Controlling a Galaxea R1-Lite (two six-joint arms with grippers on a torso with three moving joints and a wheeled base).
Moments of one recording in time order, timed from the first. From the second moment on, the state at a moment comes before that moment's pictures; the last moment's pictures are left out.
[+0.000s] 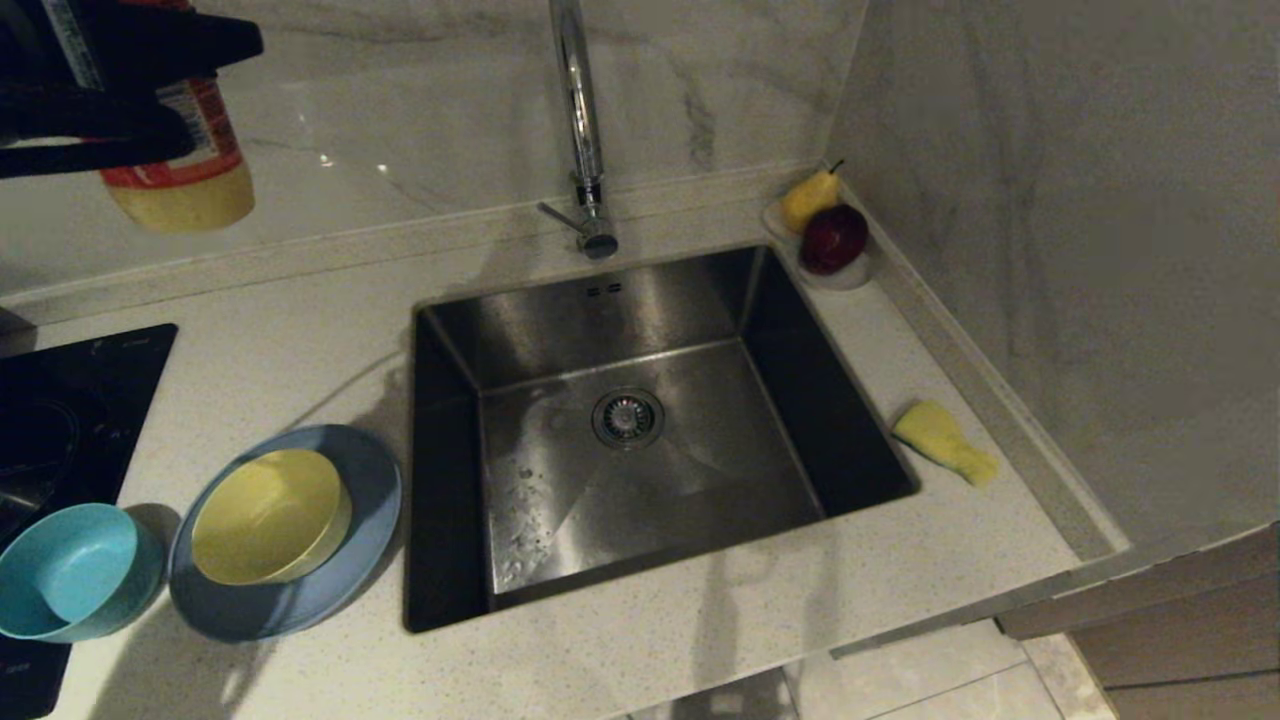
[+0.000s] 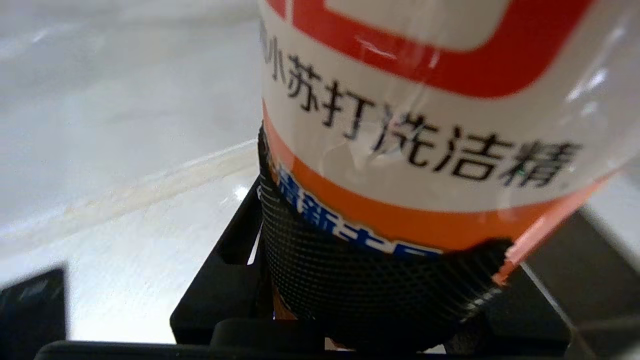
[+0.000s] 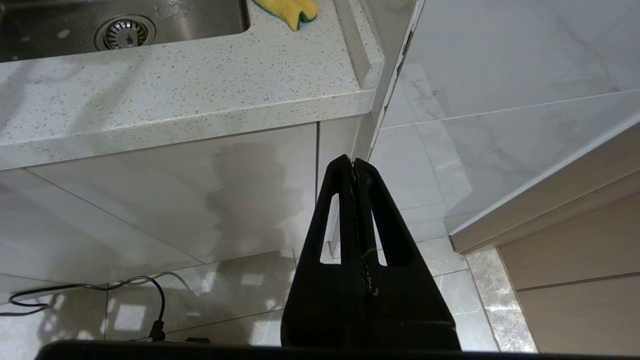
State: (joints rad) left arm -0.49 1.25 -1.37 -0.04 0.30 0.17; right arm 0.00 0.00 0.00 0.00 0.00 0.00
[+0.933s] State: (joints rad) left arm -0.84 1.42 -1.68 0.14 0.45 0.58; right arm 0.00 0.00 0.00 0.00 0.00 0.00
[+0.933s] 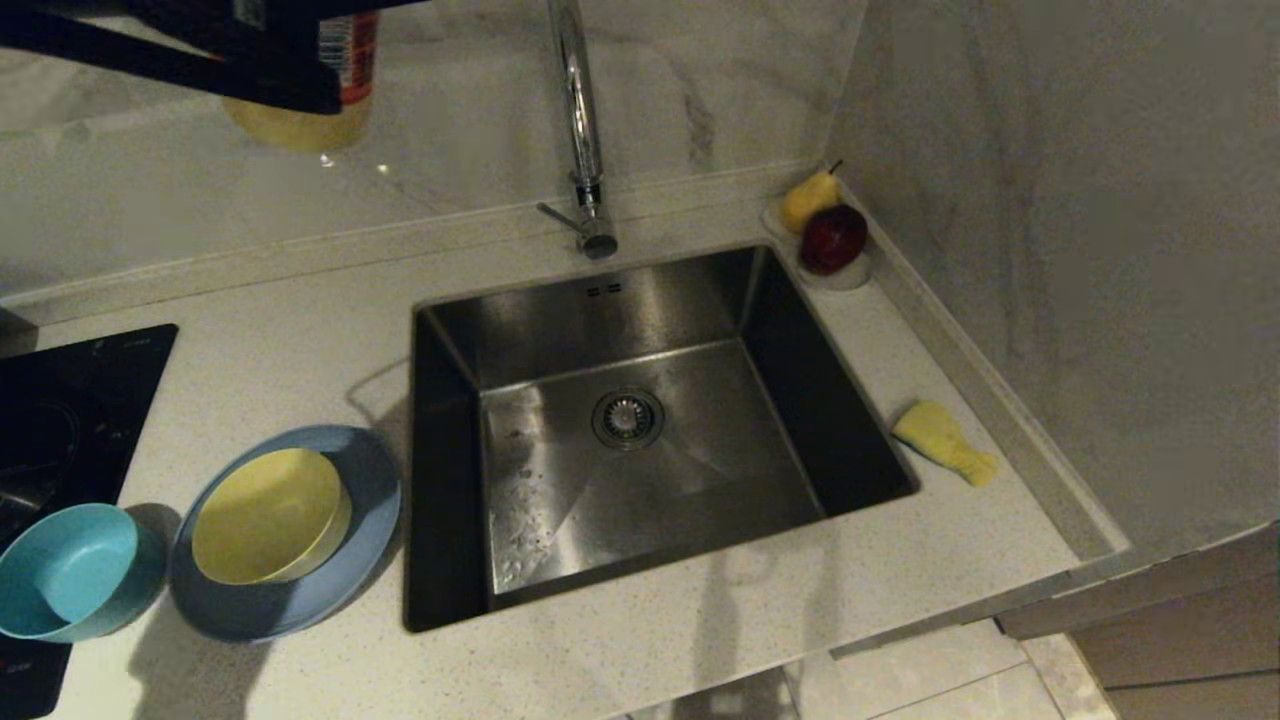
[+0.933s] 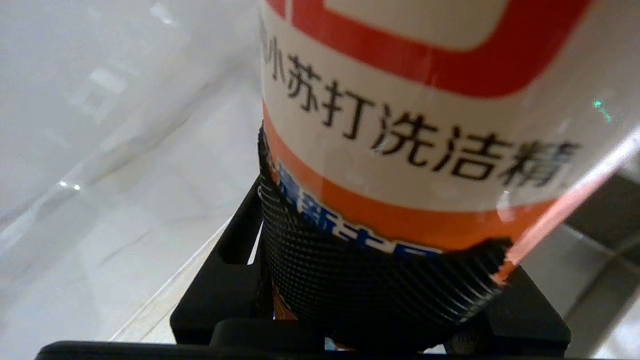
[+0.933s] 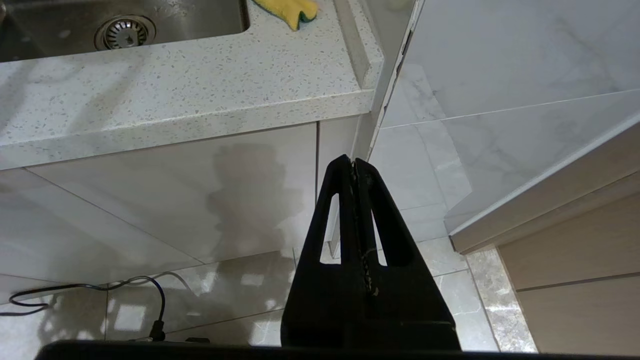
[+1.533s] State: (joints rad) left arm -1.00 1.64 -1.82 0.14 0.56 0.60; right arm 0.00 0.00 0.00 0.00 0.00 0.00
